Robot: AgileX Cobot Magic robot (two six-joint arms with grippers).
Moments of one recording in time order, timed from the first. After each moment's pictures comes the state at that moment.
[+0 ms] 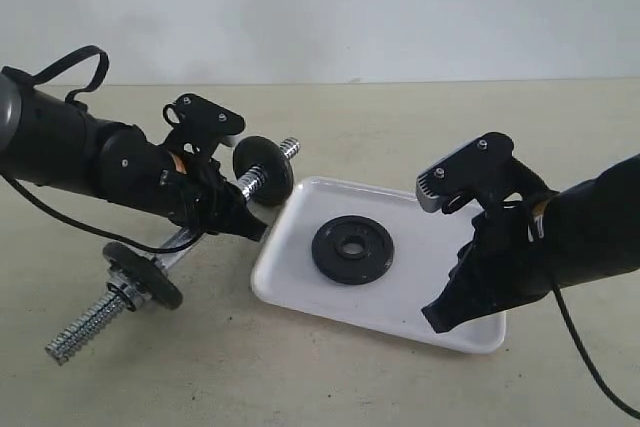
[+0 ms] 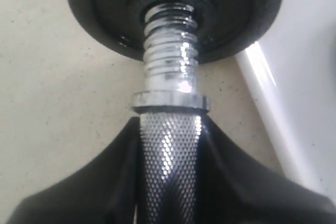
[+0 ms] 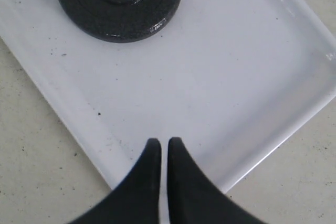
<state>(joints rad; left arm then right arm) -0.43 1.97 -1.00 -0.12 0.04 0.25 0.52 1.51 -0.63 0.02 0.24 -0.17</state>
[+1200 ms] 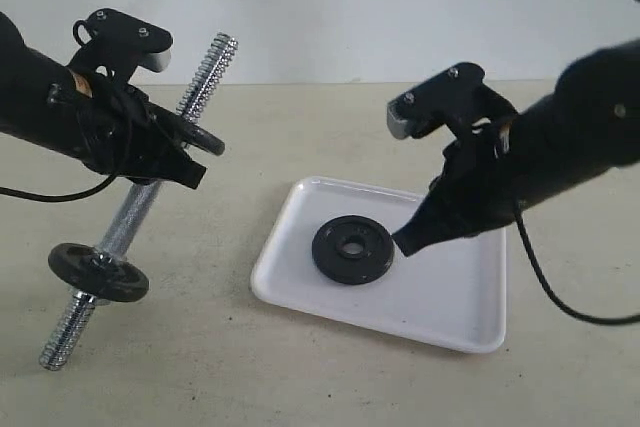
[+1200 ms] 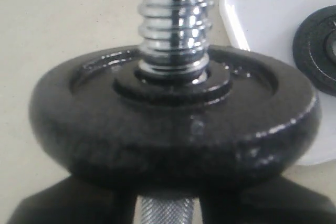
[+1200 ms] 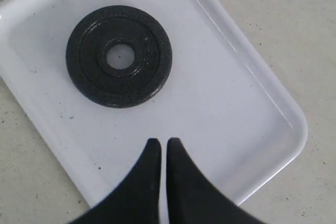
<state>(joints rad) -0.37 1.59 -0.97 -0.09 0.36 0.25 0.52 1.55 -0.90 0.02 0.46 -0.19</state>
